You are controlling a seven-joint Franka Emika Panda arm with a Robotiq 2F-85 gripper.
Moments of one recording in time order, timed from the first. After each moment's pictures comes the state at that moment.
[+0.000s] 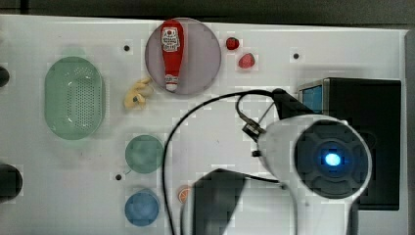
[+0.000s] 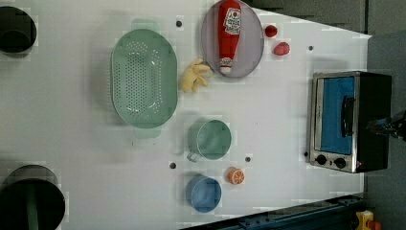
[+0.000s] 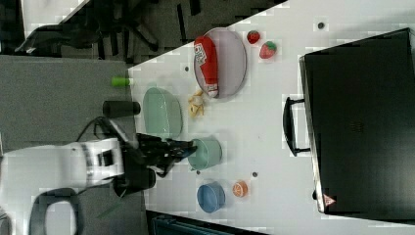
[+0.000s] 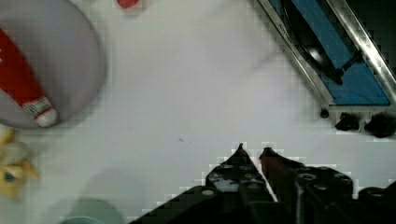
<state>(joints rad) -0.02 -0.25 -0.17 -2.14 -0.11 0.33 -0.30</state>
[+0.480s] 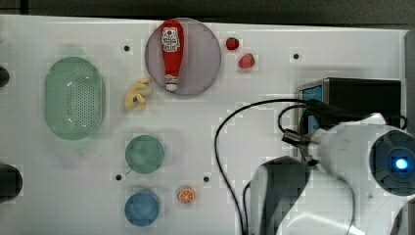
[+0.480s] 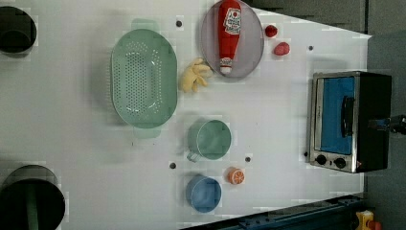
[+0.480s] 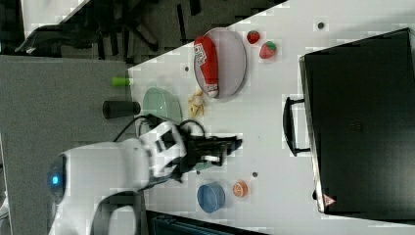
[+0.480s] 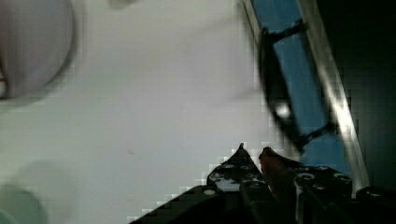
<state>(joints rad) -0.02 -0.16 -0.36 -2.18 -0.11 0.49 -0.79</state>
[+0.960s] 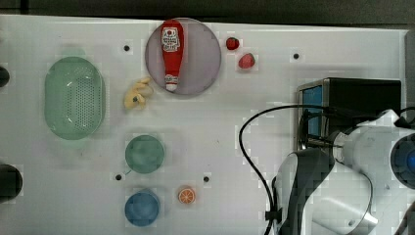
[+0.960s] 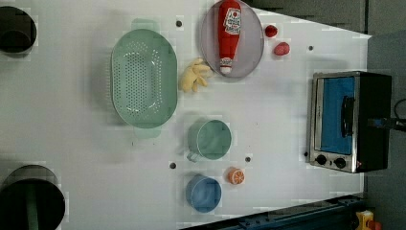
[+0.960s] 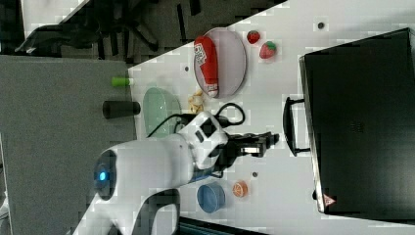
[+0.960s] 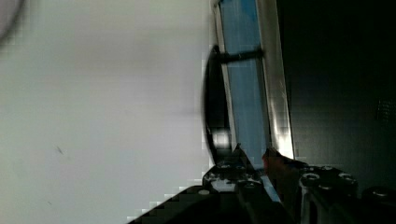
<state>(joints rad) -0.05 -0.04 -0.45 -2.18 -0.11 0.63 -1.07</state>
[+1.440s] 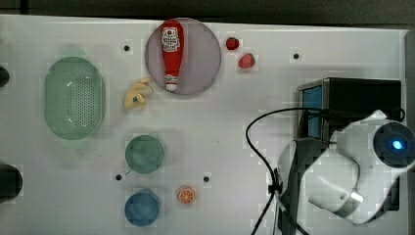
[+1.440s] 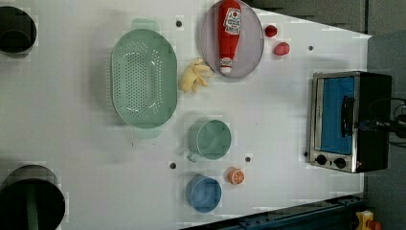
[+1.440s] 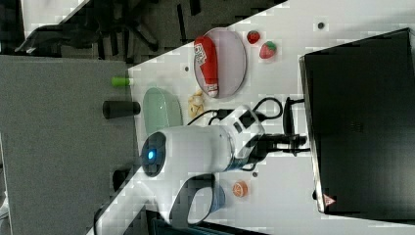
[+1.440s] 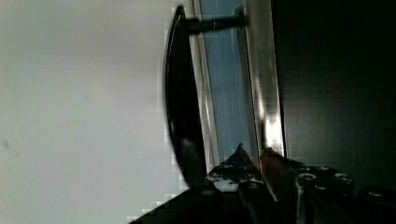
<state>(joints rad) -0.06 0.12 -0.48 -2.19 -0.10 0.73 -1.10</state>
